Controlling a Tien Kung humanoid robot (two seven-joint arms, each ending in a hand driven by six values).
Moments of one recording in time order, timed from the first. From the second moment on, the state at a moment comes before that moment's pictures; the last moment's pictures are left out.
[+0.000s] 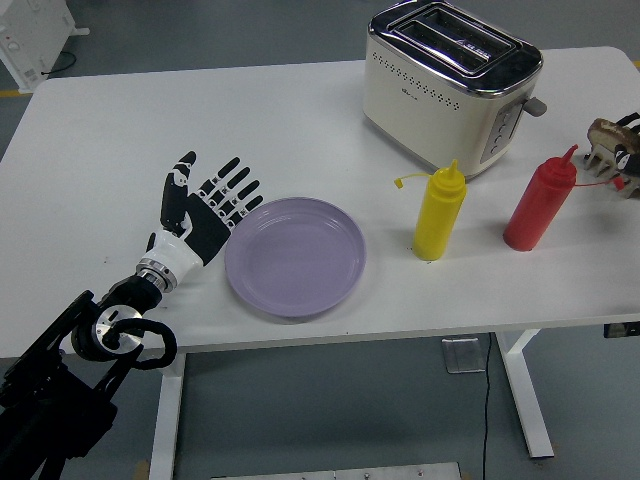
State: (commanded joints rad) left arm -0.41 0.11 -1.06 -1.10 0.29 -0.12 0.00; right arm 0.40 -0.45 1.36 1.21 -1.94 -0.08 -0.27
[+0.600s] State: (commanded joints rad) left arm -0.41 0.10 -1.11 -1.12 0.31 -0.11 -0.01; right arm 0.40 -0.46 1.35 1.24 -1.96 -0.22 -0.24
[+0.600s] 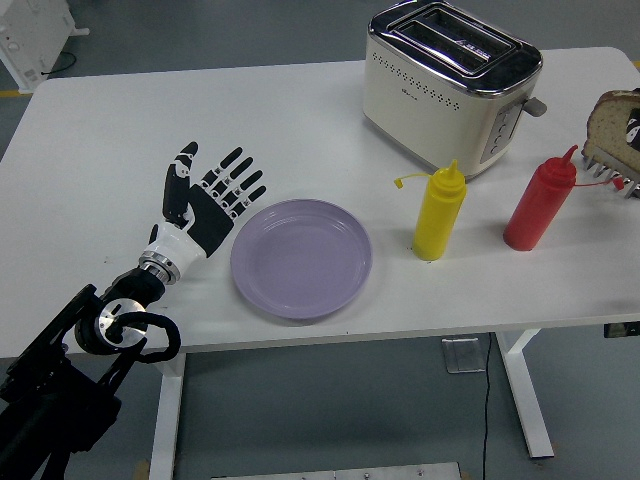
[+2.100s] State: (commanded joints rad) left arm -0.18 0.15 -1.63 -1.36 0.34 -0.06 -0.04; right arm 0.90 -0.23 1.21 1.20 -1.89 -0.41 -0.32
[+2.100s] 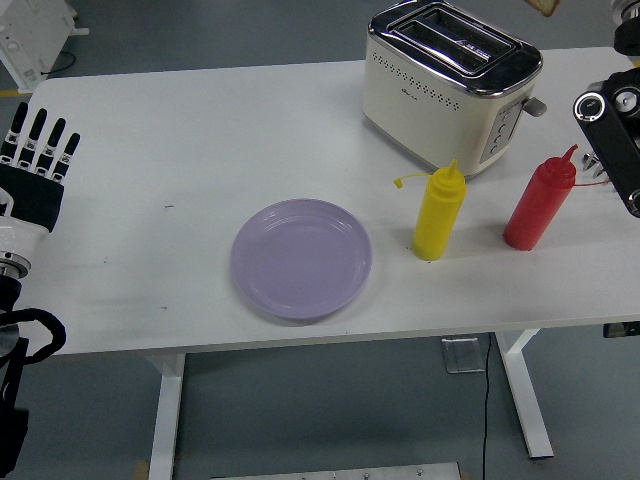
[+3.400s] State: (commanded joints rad) left arm -0.12 0.17 -1.71 -1.39 0.33 -0.06 -0.04; right arm 1.04 0.00 1.14 0.78 -1.92 -0.52 -0.29
